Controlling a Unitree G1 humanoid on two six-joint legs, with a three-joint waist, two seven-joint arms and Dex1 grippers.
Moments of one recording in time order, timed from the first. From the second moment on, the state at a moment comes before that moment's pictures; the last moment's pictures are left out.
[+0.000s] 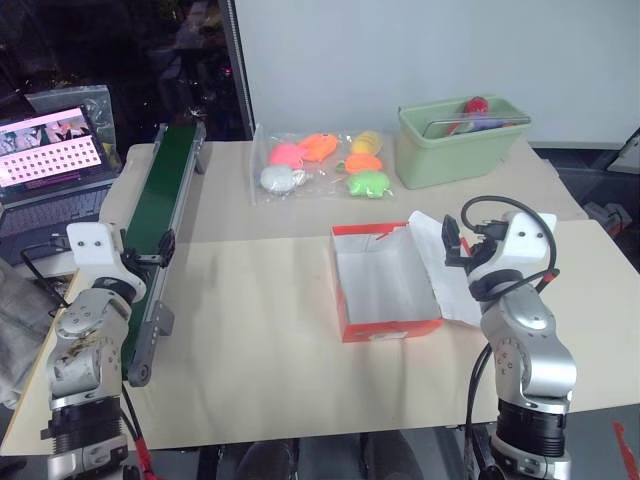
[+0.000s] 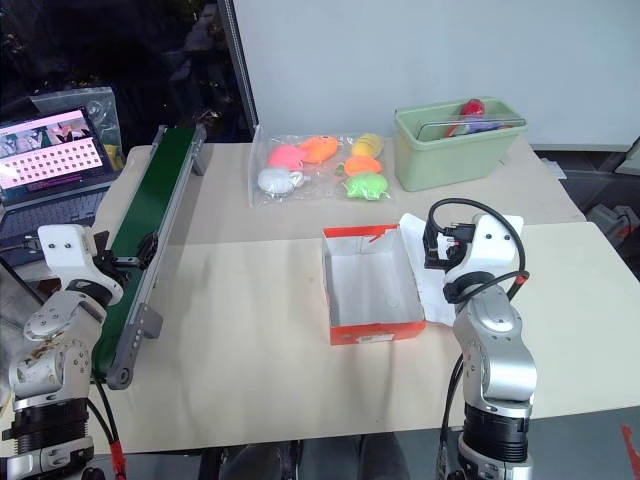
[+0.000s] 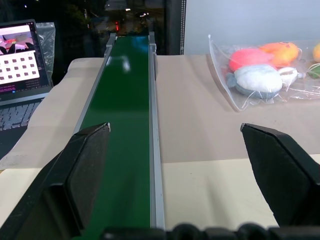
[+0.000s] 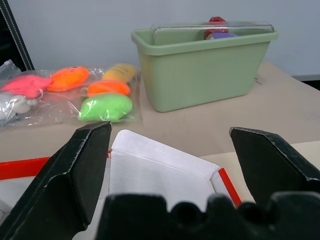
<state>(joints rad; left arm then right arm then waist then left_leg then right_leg) -0.23 0.48 0.41 -0.06 -0.36 0.39 -0.26 -0.27 -0.20 -0.25 -0.40 0.21 0.57 0.02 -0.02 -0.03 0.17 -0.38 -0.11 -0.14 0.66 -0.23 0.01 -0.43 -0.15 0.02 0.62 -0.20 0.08</state>
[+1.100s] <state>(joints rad) -0.20 0.49 0.46 -0.07 -0.36 0.42 -0.22 -0.43 -0.61 0.23 -0.53 0.63 0.74 0.88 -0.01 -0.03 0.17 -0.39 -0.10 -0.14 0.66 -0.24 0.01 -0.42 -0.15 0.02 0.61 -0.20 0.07</state>
